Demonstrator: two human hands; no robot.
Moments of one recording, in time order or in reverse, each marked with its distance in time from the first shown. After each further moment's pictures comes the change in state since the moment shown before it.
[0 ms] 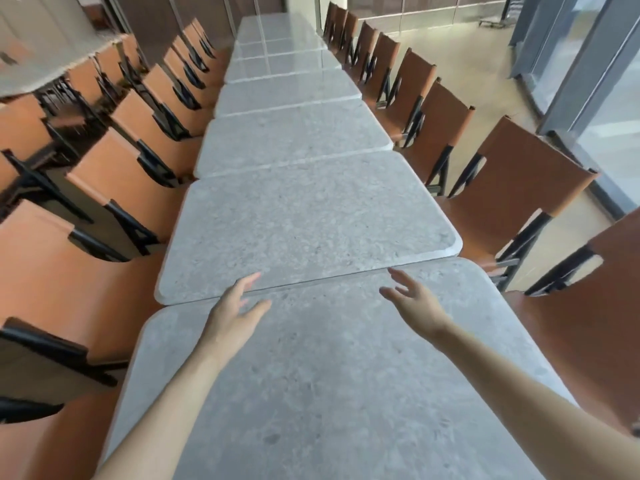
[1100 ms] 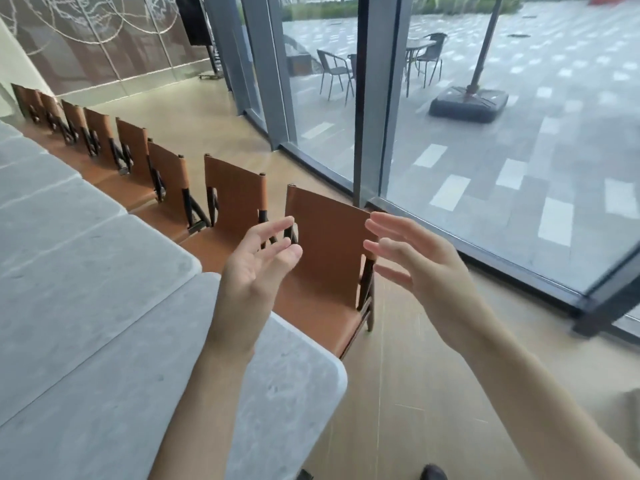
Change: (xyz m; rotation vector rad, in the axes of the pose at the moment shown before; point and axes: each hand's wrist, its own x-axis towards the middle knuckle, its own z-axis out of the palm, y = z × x) left_hand -0.339 0.320 0.243 -0.498 -0.716 0.644; right_hand -0.453 0.051 -0.305 0.550 0.775 -0.161
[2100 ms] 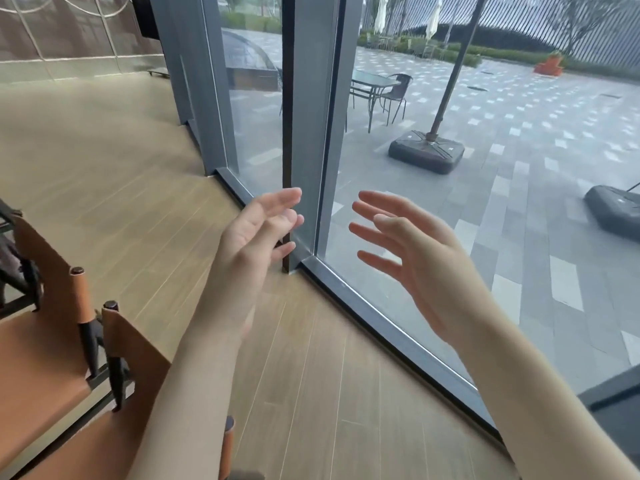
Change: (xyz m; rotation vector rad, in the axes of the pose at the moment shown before) left_hand 0.530 -0.060 0.380 -0.250 -0.057 0.043; right_hand 0.531 -0.027 -0.334 -0.016 -0.013 -0.035
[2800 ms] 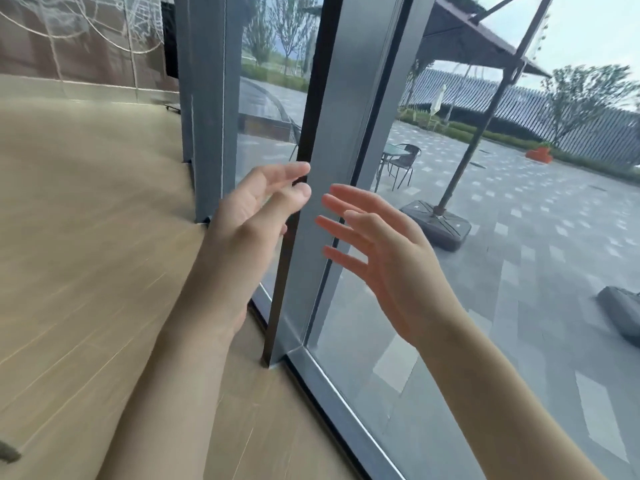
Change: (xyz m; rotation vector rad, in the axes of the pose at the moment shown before) left_hand 0.396 -0.032 -0.028 0.085 0.092 0.188; right_hand 0.425 -0.004 0.039 -0.033 -0.163 -0.159
